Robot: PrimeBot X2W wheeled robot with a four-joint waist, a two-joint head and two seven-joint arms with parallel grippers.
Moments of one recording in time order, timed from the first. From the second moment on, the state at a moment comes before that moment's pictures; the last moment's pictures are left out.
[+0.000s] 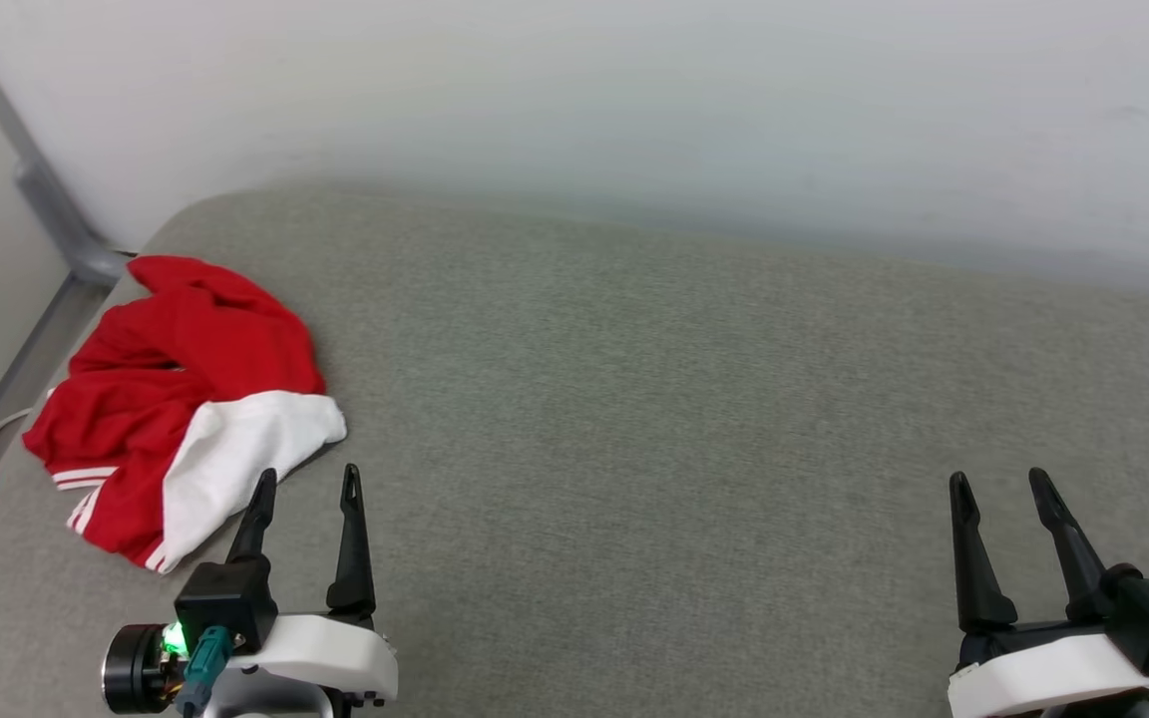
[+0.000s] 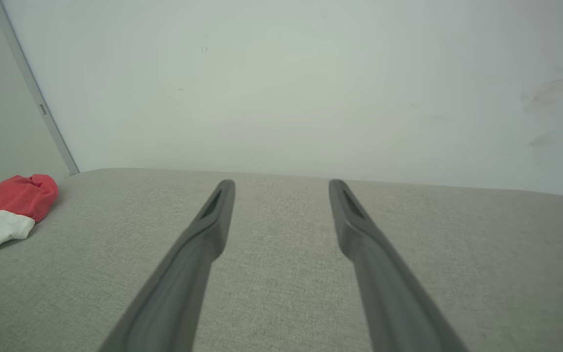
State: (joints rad) left arm -0.04 0.05 -0.02 0.15 -0.10 0.03 -0.26; right arm 0.03 -0.05 -0.07 0.09 0.13 0.13 -0.26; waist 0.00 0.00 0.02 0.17
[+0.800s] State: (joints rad) left arm -0.05 0.05 0.02 0.14 -0.09 0.03 -0.26; right arm 0.02 -0.05 -0.06 0.09 0.13 0.13 -0.26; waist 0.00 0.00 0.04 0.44
